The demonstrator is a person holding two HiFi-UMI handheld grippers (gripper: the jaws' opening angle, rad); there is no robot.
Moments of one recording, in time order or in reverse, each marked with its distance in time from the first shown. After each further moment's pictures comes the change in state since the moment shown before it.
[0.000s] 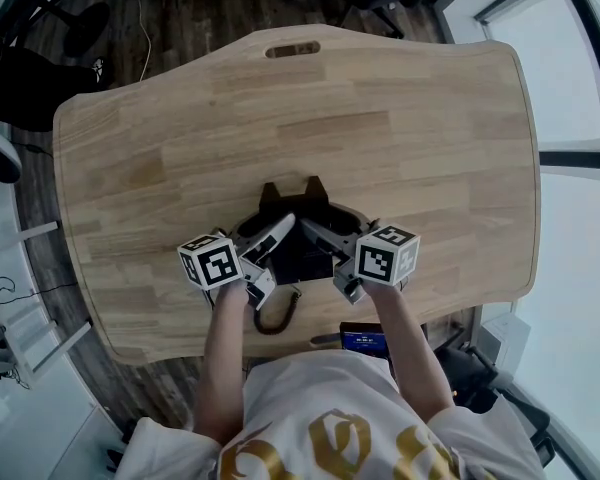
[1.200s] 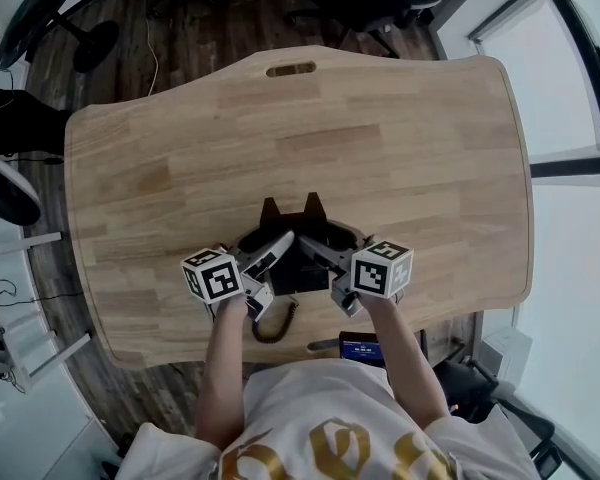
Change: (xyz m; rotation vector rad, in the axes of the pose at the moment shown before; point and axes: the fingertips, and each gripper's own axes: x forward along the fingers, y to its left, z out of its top) left arm -0.013 -0.023 -0.012 0.091 -0.007 -0.020; right arm -0.017 0.020 -0.009 -0.028 -0.006 0.013
